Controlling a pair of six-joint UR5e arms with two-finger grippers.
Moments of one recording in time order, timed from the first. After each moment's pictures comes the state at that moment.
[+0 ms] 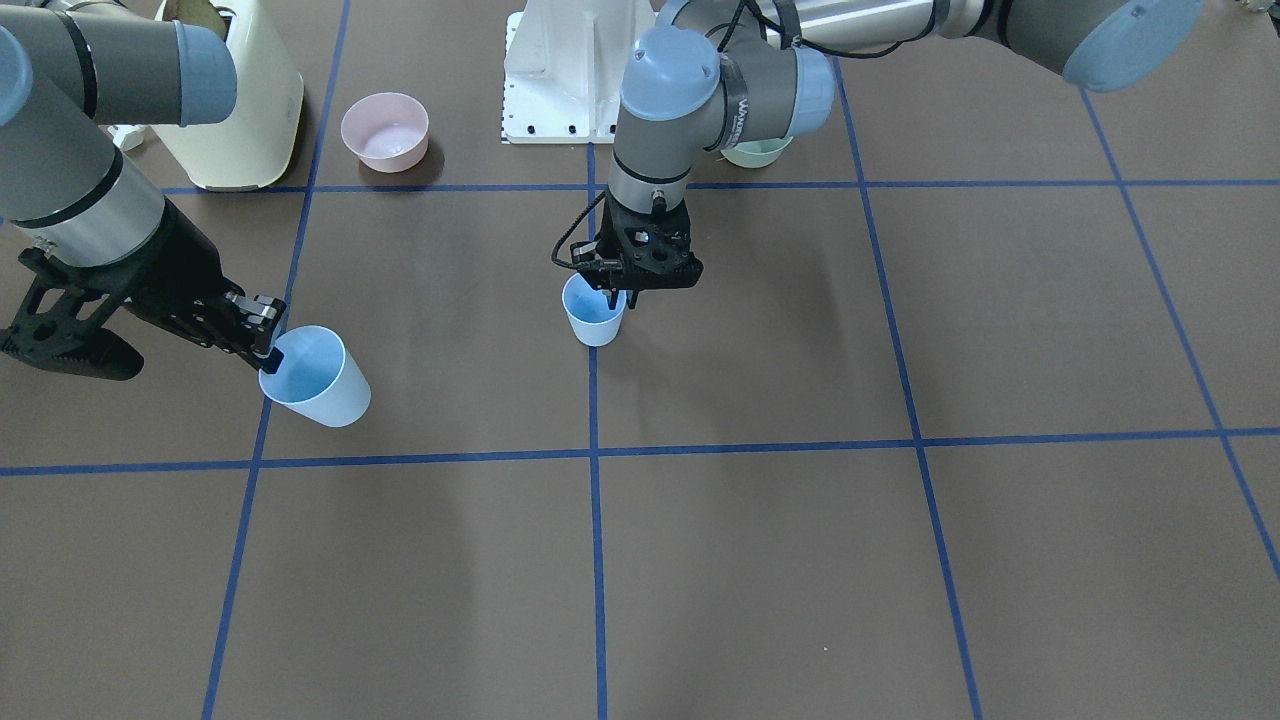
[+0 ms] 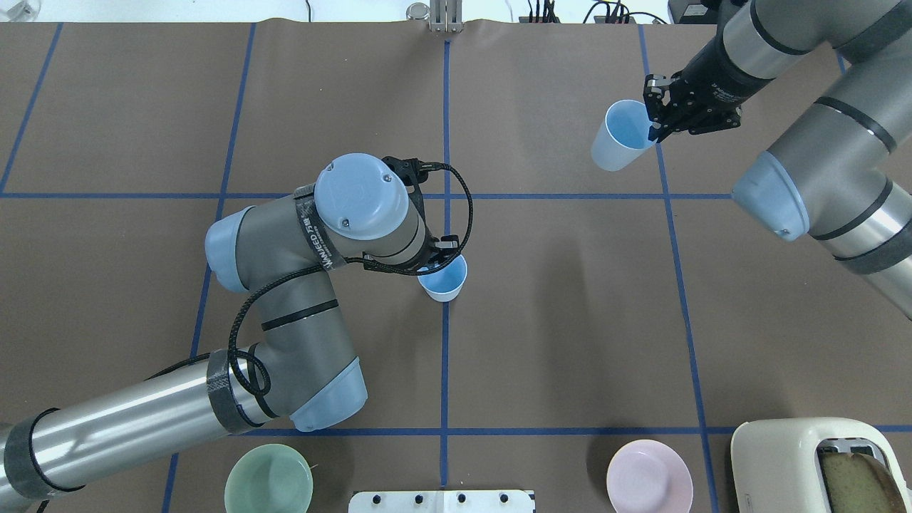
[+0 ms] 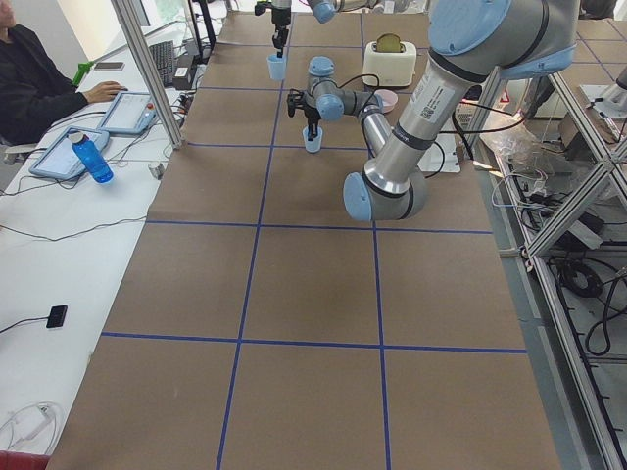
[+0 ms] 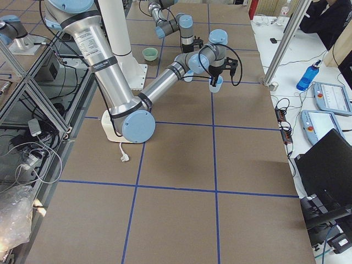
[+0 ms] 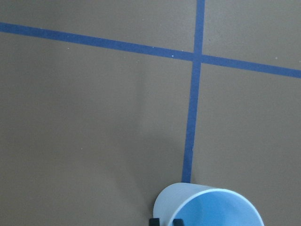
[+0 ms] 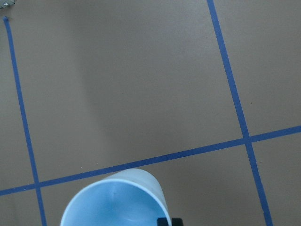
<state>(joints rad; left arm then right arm) -0.49 -2.34 -1.61 -1.69 -1.82 -1.38 1.00 -1.09 1.81 -1.56 2.23 1.12</state>
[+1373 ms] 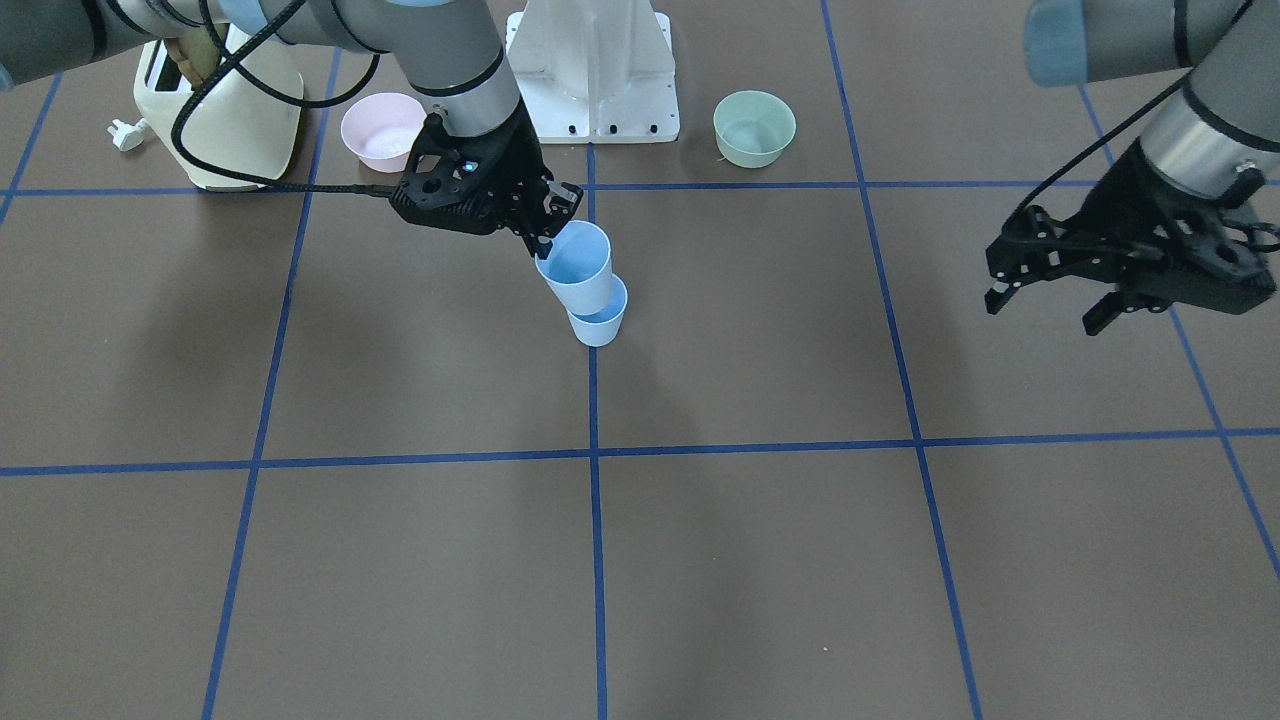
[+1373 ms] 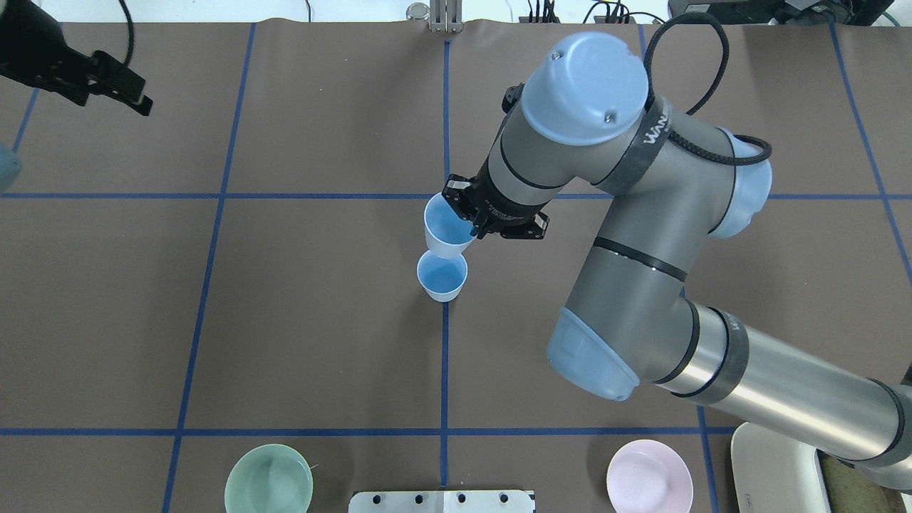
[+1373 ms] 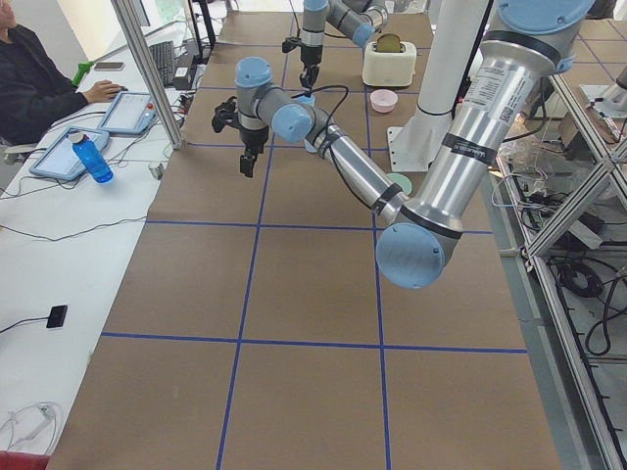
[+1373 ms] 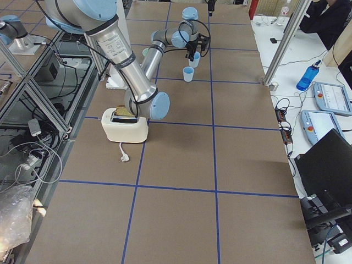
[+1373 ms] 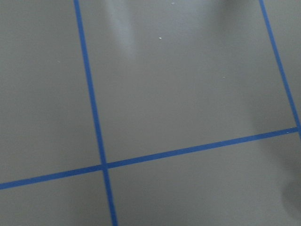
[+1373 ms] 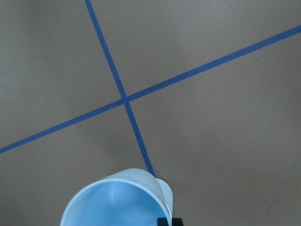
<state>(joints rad) -1.18 -1.95 -1.89 -1.53 -2.29 -0.49 0.60 -0.83 1.86 -1.68 1.96 1.57</state>
